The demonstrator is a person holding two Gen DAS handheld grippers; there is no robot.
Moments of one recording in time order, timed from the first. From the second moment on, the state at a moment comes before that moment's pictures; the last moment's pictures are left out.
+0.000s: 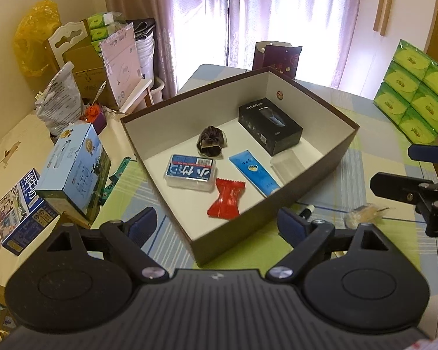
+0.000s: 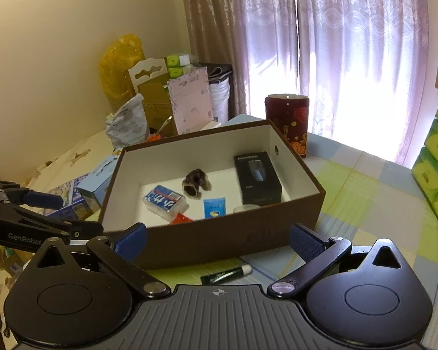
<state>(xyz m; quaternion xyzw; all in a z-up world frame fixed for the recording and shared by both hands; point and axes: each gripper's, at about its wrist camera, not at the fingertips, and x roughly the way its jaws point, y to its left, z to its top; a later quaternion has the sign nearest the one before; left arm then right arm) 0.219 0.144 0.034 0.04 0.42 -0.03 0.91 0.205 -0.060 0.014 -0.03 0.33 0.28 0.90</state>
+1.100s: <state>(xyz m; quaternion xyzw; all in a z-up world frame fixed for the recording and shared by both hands) 0.122 0.117 0.015 0.03 0.44 -0.01 0.90 0.129 -0.100 -0.022 -0.03 0.39 0.27 0.88</state>
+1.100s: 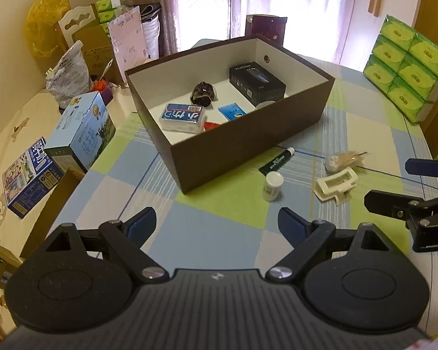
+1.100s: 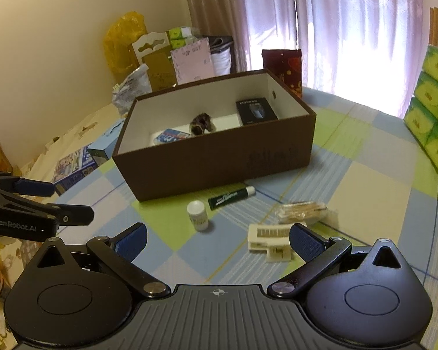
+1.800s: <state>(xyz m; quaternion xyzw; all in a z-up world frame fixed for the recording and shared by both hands) 0.110 0.096 -0.023 0.06 0.46 -0.06 0.88 0.123 -0.120 -0.061 -0.04 0.43 0.23 0.87</state>
